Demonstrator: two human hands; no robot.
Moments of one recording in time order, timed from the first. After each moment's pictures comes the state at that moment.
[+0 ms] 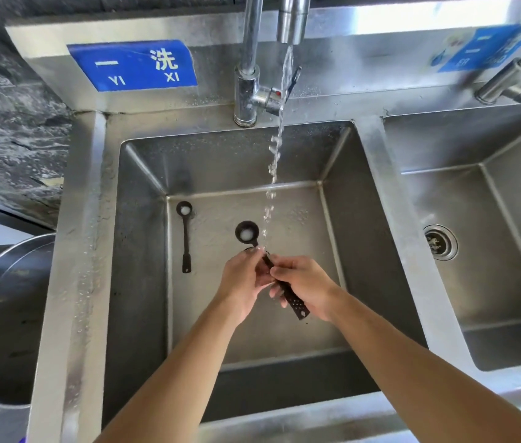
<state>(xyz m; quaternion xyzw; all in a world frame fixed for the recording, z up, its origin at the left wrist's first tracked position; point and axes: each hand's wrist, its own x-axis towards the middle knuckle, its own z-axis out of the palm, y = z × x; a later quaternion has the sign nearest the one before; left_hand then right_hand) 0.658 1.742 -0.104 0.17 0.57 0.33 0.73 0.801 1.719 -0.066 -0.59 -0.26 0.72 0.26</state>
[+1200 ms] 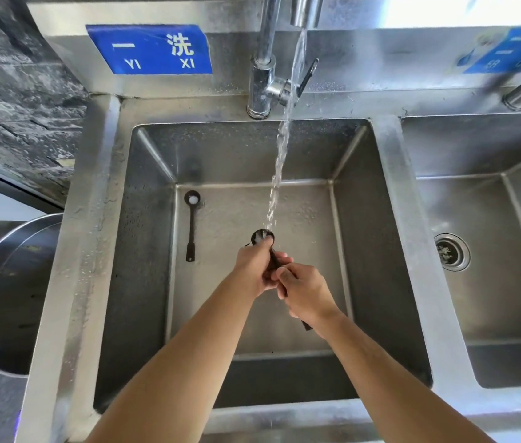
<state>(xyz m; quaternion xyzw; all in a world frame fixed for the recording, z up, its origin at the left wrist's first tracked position) 0.693 1.766 -0.100 0.05 0.66 0.24 0.71 0.793 1.699 -0.067 -0.70 -0.36 0.58 0.21</state>
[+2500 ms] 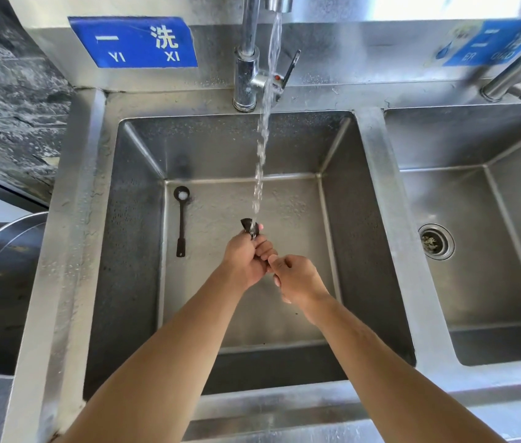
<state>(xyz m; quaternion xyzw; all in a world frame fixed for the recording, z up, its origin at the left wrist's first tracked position) 0.693 1.764 -0.107 -0.04 0.53 0.35 0.77 0.800 1.698 -0.080 -0.73 -0.32 0.58 0.20</state>
